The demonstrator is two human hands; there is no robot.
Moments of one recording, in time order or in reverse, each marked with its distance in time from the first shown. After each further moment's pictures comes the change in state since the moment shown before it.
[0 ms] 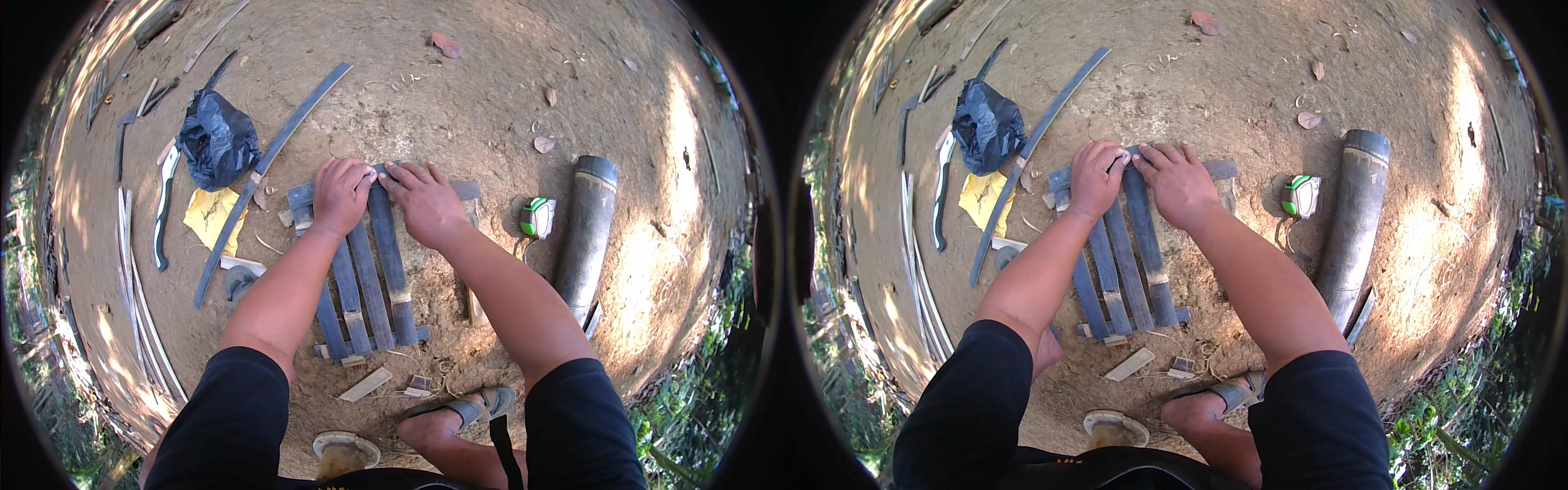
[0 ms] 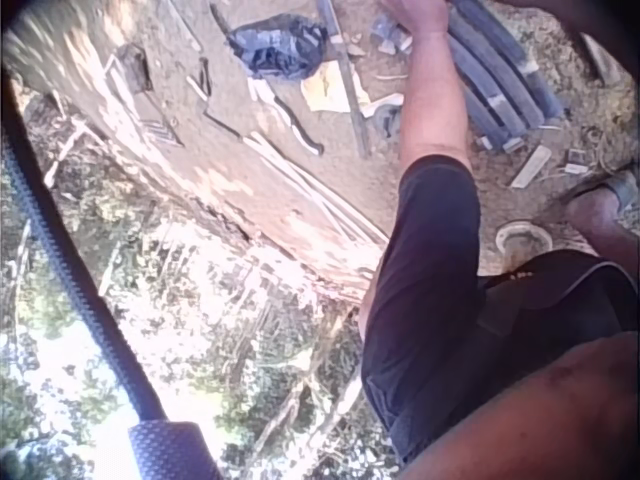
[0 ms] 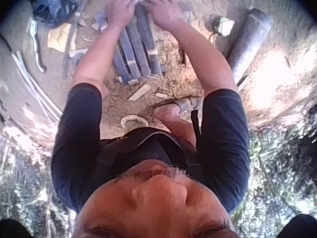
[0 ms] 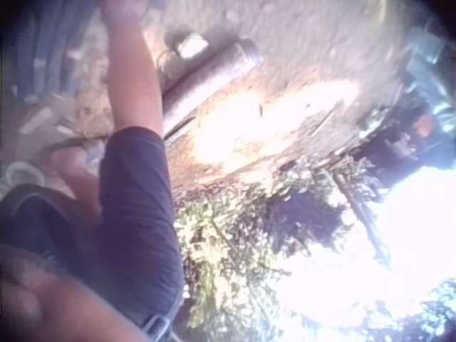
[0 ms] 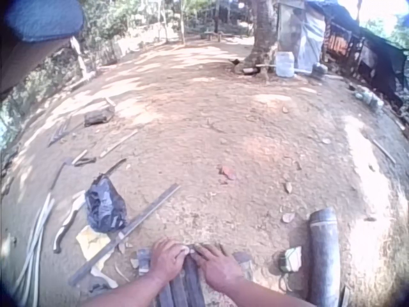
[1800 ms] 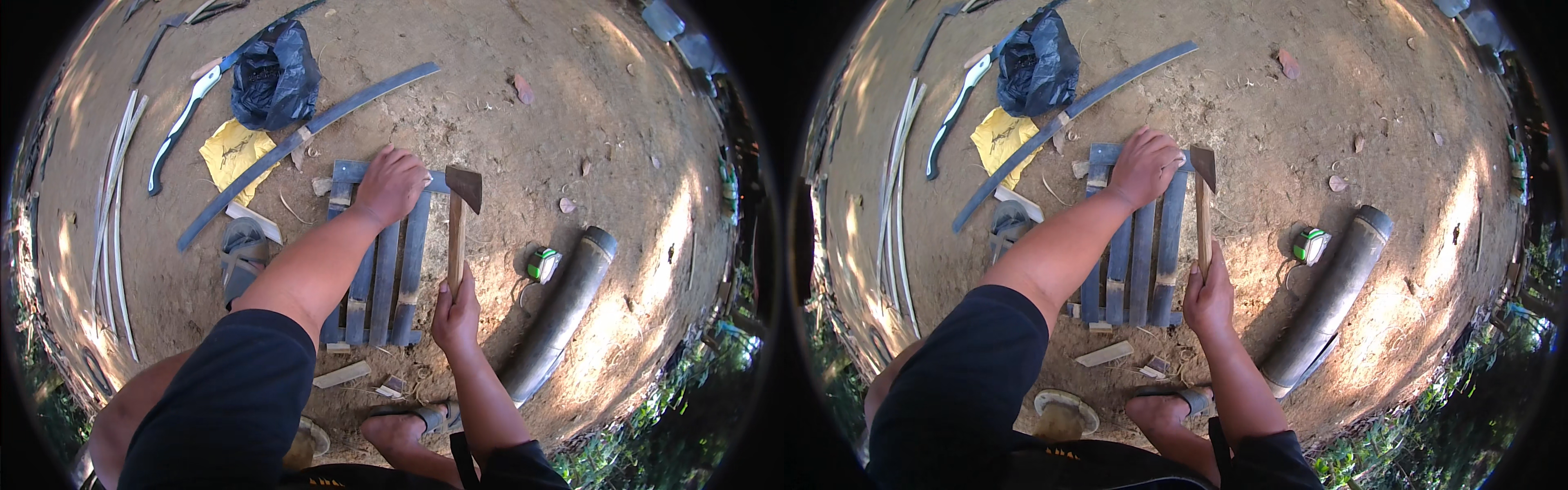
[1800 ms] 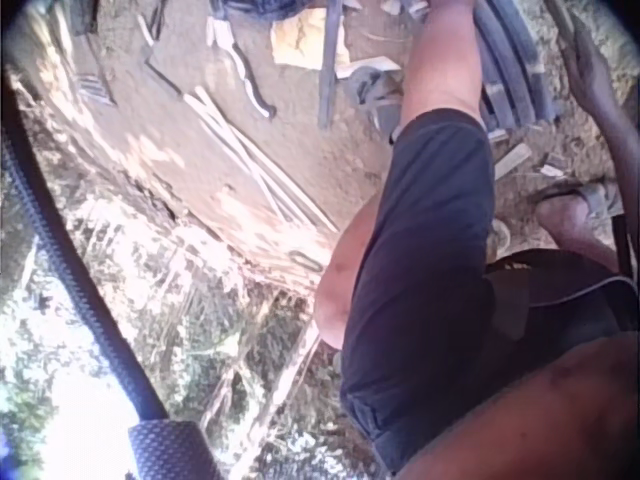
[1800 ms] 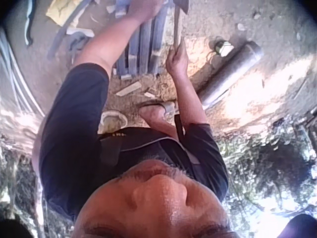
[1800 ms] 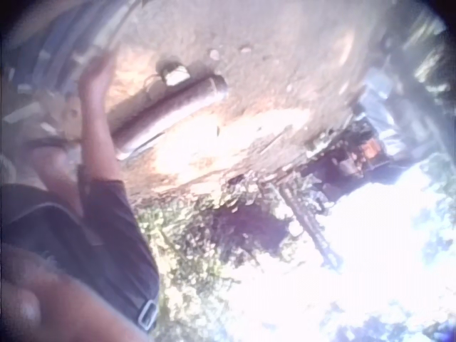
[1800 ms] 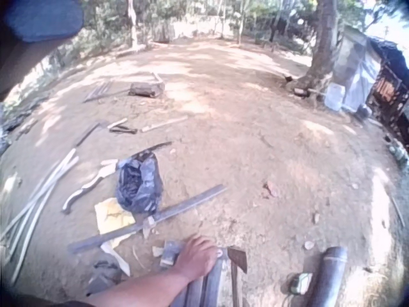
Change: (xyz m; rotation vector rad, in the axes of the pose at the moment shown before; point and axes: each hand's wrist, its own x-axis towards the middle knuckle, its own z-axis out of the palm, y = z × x) left_hand -0.007 -0.004 0.002 -0.020 0.000 -0.046; right_hand -0.127 -0.081 0.017 0.702 0.252 0.478
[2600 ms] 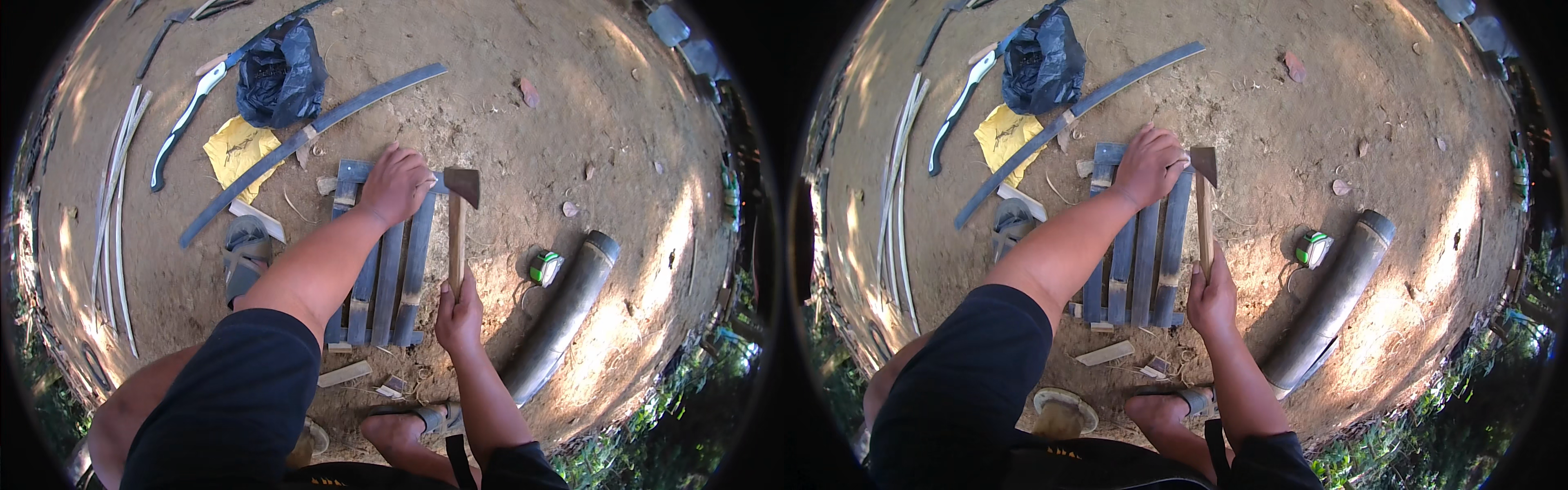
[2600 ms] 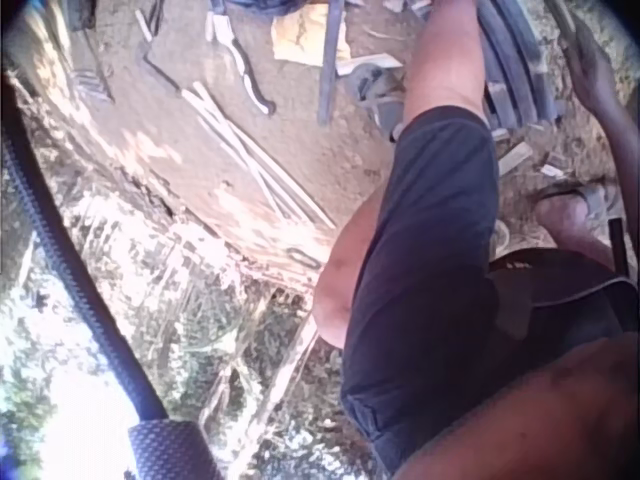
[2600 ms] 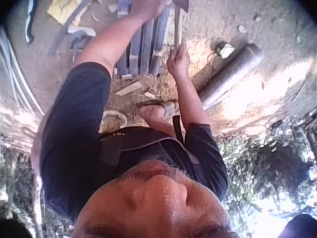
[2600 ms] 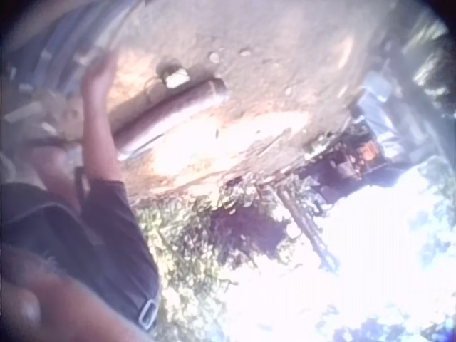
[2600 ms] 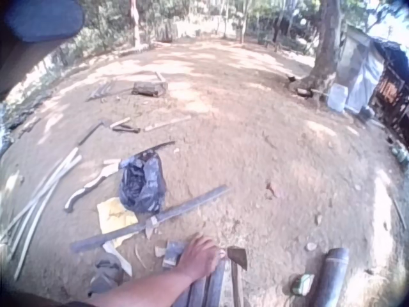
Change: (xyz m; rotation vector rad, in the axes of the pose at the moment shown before) left_hand -0.001 0.002 -0.002 -0.038 -0.015 -0.080; right_hand 0.004 -0.004 -0.004 0.041 -0.076 0.010
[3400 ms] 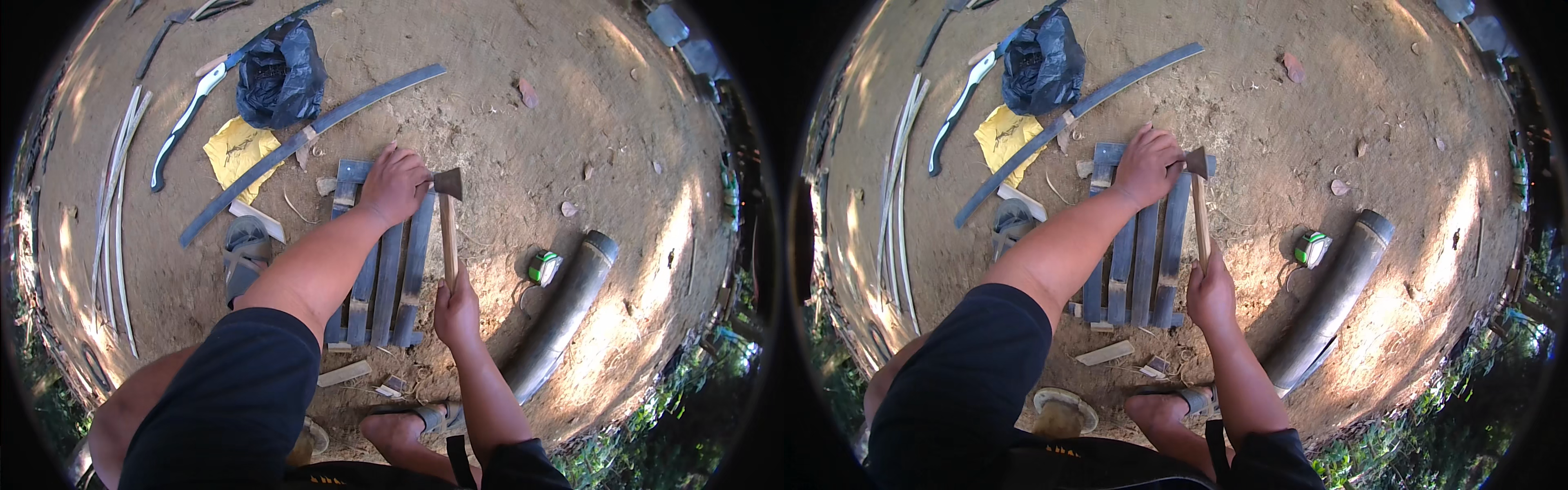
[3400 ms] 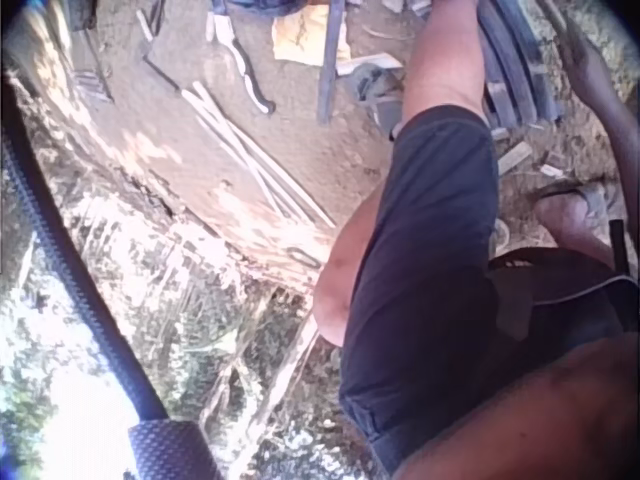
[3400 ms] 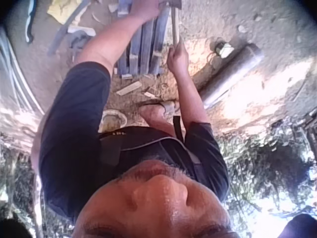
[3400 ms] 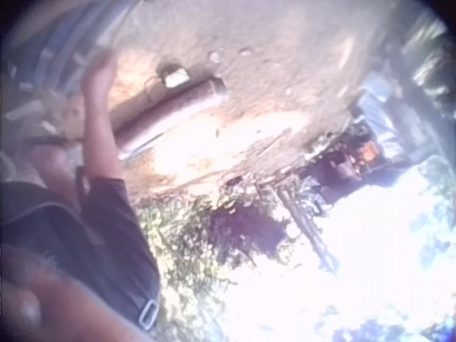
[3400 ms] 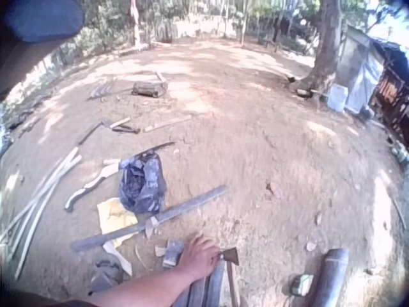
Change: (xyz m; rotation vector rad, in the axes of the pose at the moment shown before) left_hand -0.001 -0.001 0.002 0.014 -0.015 -0.029; right_hand 0.005 0.003 -0.001 -0.100 -0.036 0.044
